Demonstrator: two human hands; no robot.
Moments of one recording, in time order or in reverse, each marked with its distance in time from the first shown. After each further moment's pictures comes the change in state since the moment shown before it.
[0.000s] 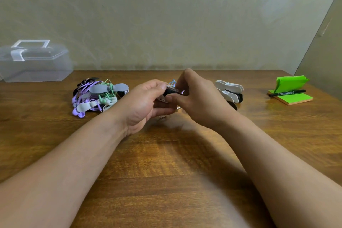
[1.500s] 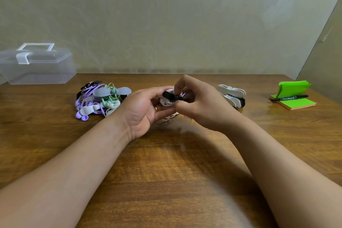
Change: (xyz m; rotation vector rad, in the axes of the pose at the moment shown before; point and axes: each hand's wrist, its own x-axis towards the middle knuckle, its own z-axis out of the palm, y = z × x) left_hand 0.005 -0.002 -0.008 -0.316 0.000 -0.059; right_hand 0.000 0.007 -0.005 0.208 -0.130 -0.072
